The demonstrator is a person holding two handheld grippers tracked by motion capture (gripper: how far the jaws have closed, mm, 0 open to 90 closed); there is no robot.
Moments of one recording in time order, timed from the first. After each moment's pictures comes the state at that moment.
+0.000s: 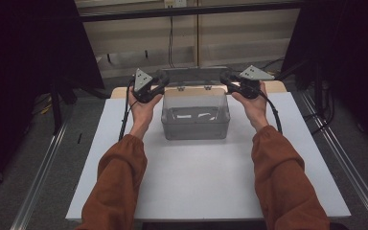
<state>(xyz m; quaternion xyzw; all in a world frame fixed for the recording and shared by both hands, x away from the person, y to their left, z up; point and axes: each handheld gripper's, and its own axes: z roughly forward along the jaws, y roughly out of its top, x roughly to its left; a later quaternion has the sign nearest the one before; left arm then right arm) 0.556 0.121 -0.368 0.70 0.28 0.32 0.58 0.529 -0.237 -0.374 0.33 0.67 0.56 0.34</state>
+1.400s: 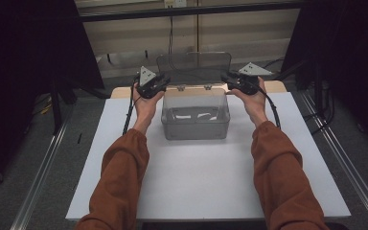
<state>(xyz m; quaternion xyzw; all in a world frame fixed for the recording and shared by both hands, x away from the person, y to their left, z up) 0.587 0.115 -0.384 0.71 0.30 0.31 0.56 0.554 -0.243 -0.385 0.35 0.68 0.54 0.34</state>
